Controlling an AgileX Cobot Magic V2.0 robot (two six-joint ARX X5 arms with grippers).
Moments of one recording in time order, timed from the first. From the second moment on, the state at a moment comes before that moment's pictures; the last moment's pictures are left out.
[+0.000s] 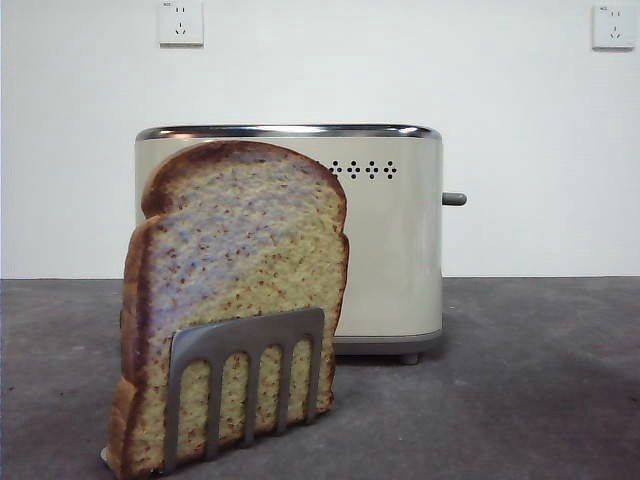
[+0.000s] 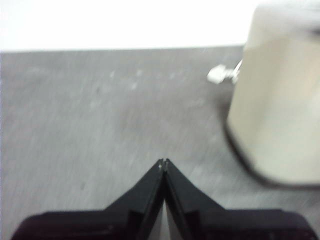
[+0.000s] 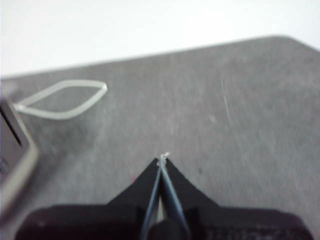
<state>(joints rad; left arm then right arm) -0.01 0.10 0.07 -0.16 0.11 -0.02 0.04 0.01 0.08 -0.20 0.05 0.13</state>
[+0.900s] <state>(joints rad) -0.53 0.73 0.78 -0.69 0.28 -0.02 0.04 0.23 0.69 -0.73 -0.05 0.18</state>
